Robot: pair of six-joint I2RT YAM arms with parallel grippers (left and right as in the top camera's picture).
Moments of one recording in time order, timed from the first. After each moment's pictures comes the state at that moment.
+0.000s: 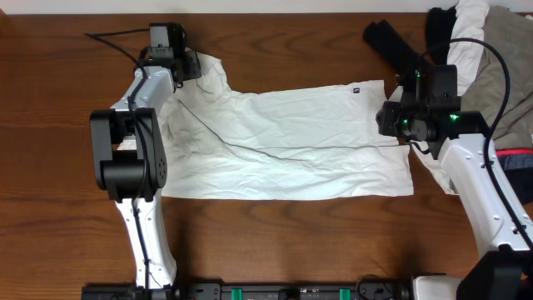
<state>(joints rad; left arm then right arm) 0.01 2.31 1.70 -0.29 0.04 -0.16 0.05 1.50 1.13 -0.67 -0.13 0.19</state>
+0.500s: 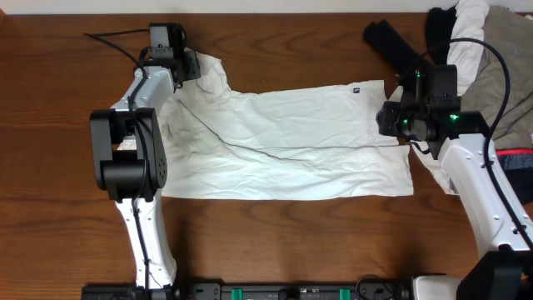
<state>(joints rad) 0.01 2.31 1.70 -0.29 0.02 -0.16 0.05 1.50 1.13 -0.67 -0.13 0.19</state>
